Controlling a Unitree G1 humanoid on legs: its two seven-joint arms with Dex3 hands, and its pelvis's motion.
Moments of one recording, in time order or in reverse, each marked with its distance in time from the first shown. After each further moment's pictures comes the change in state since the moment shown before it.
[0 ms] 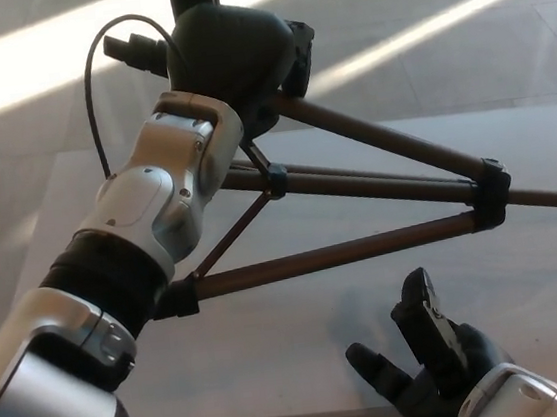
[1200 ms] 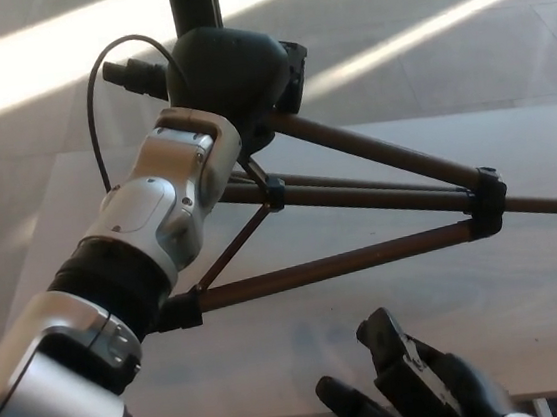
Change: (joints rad) left_arm 0.003 -0.017 -0.008 0.078 -0.005 0.000 -0.002; right_arm 0.153 -0.003 0.098 -0.323 0.030 0.166 -0.005
